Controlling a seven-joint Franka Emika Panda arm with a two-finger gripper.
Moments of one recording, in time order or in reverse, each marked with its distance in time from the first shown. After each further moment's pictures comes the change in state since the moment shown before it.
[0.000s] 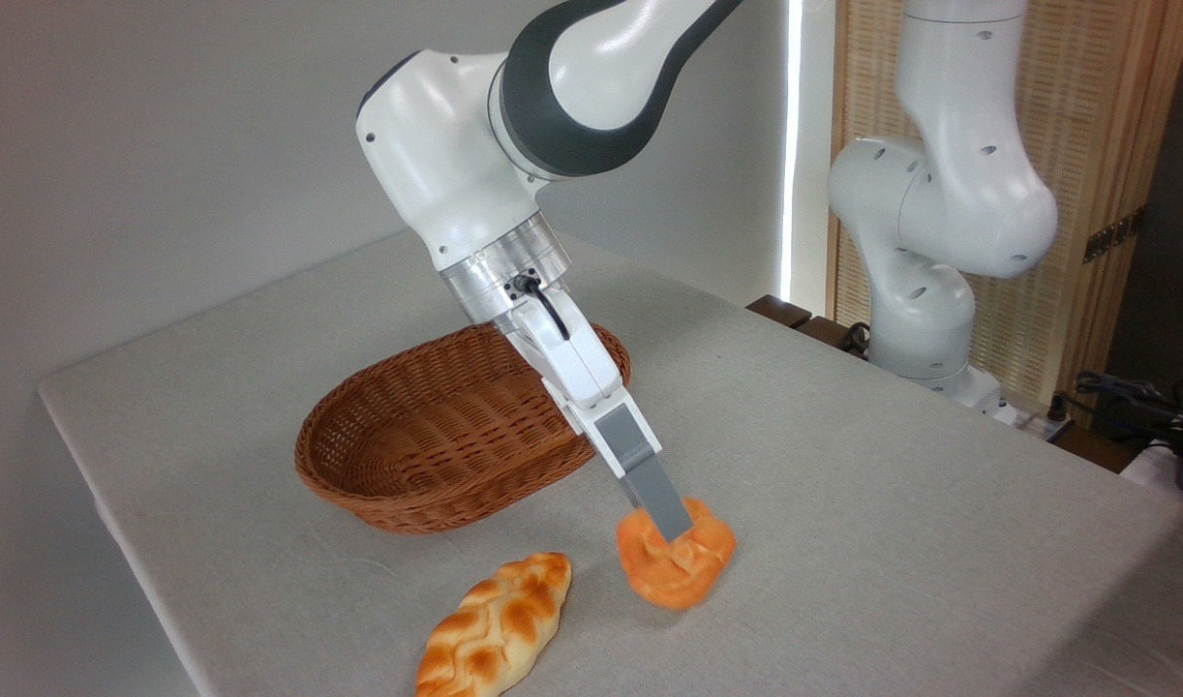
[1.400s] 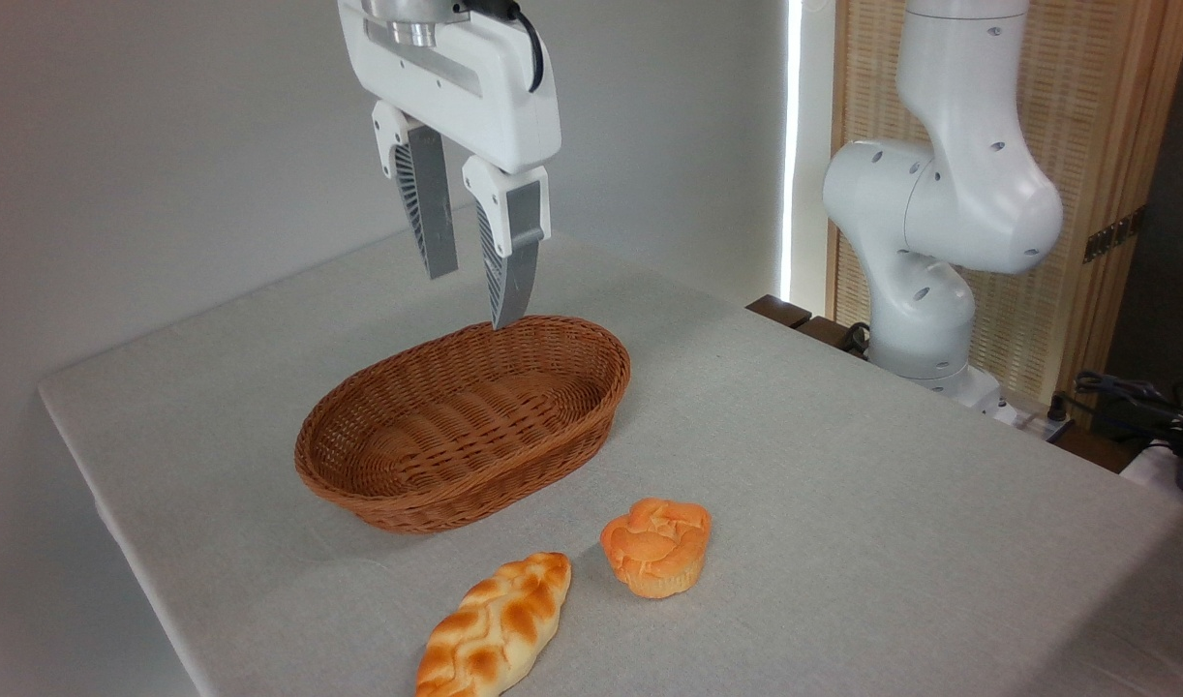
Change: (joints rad) arm 0.132 -0.025 -0.062 0.460 -0.574 -0.206 -0.069
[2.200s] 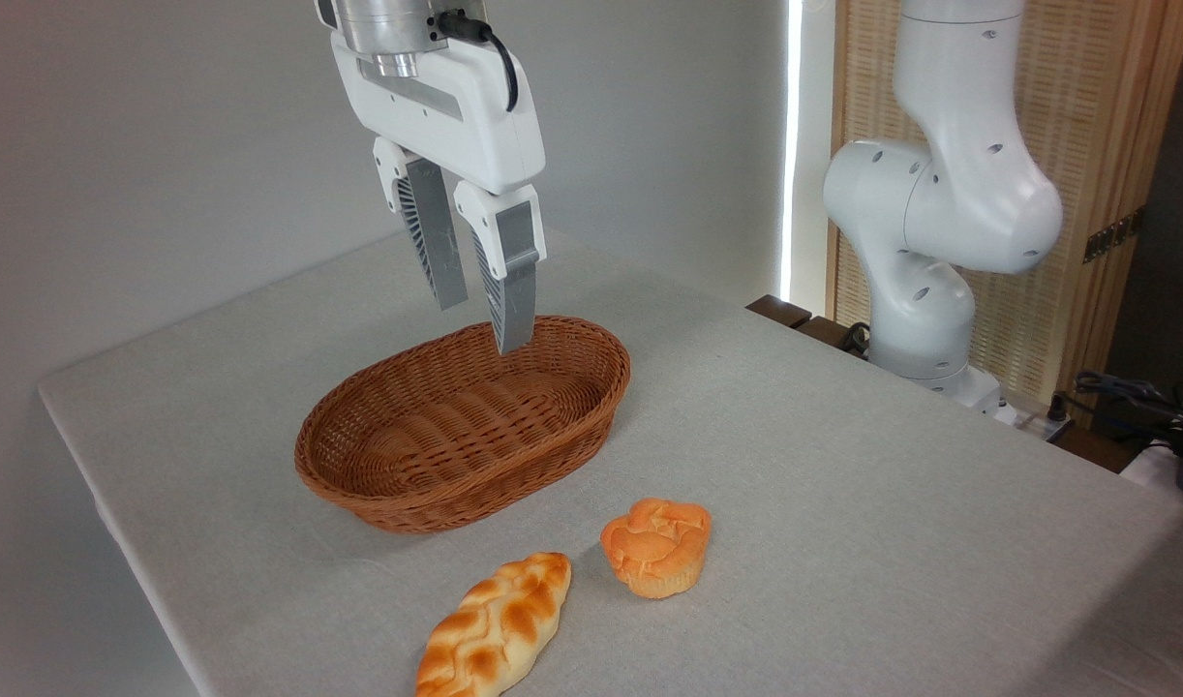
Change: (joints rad) arm -0.007 0.035 -0.023 0.013 0.082 -0.008 0.000
